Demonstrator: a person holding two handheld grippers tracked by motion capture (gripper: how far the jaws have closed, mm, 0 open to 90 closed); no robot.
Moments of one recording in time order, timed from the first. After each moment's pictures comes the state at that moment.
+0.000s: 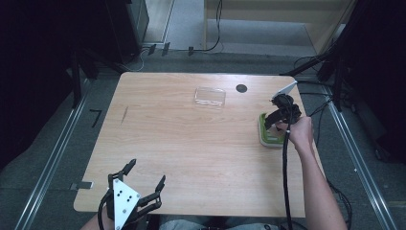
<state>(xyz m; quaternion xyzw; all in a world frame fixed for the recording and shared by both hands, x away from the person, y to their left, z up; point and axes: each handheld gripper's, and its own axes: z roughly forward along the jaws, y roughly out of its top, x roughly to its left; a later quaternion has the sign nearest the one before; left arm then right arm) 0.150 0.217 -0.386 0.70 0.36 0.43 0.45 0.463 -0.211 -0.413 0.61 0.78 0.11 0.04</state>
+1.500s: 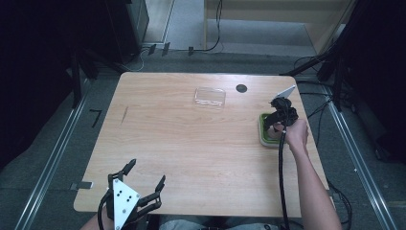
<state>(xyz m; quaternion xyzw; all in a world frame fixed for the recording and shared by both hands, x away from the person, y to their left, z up) 0.150 0.217 -0.386 0.70 0.36 0.43 0.45 0.475 -0.214 -0.443 0.64 0.76 0.10 0.03</state>
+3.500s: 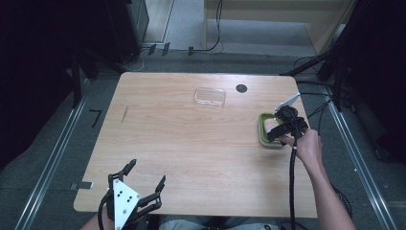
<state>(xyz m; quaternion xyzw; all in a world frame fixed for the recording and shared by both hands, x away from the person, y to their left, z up) 0.150 0.216 -0.386 0.70 0.36 0.43 0.45 0.407 -0.210 -0.406 0.59 0.80 0.08 0.07</state>
